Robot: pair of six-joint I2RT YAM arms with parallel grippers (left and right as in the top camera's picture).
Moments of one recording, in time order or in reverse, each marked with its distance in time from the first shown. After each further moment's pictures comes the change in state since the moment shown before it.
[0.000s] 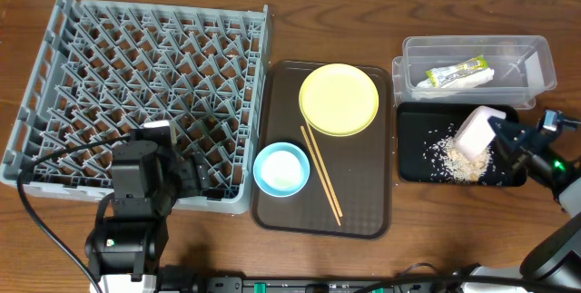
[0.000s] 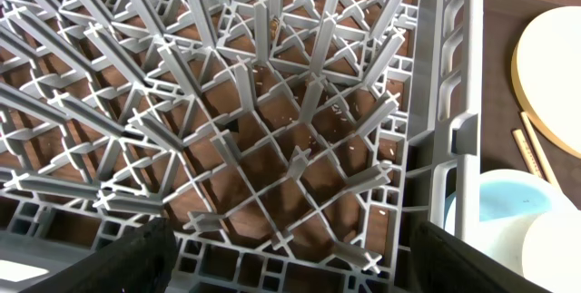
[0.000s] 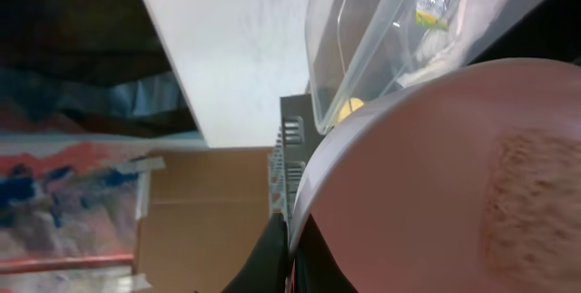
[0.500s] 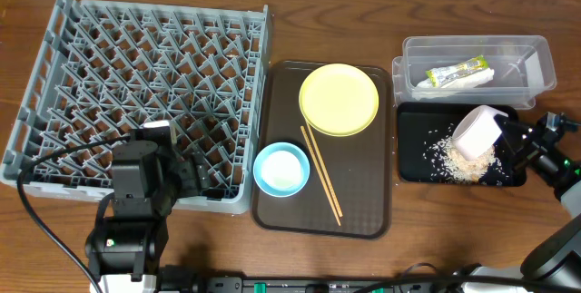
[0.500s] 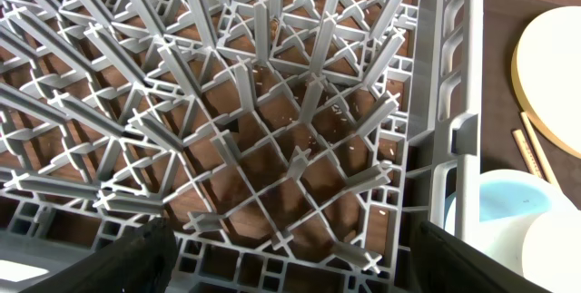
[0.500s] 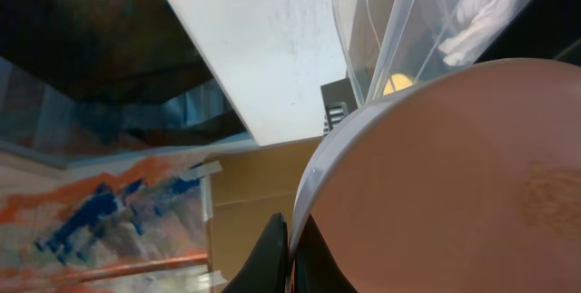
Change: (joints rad) left arm 0.000 0.000 0.000 0.000 0.000 0.000; right arm -0.012 0.000 0.000 0.078 -0.090 0.283
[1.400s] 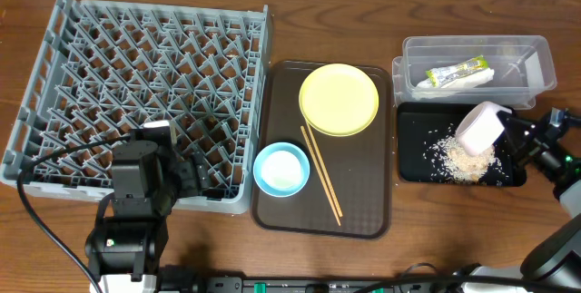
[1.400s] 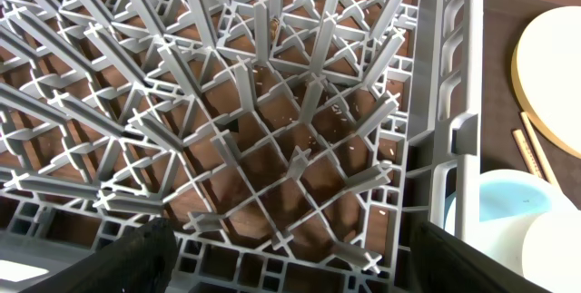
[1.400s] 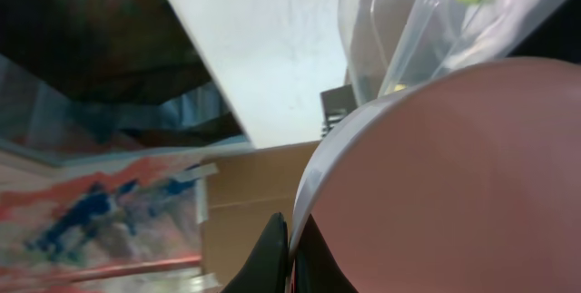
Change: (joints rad) left arm 0.000 0.000 0.000 0.000 0.000 0.000; right arm 0.015 0.000 -0.001 0.091 0.024 0.035
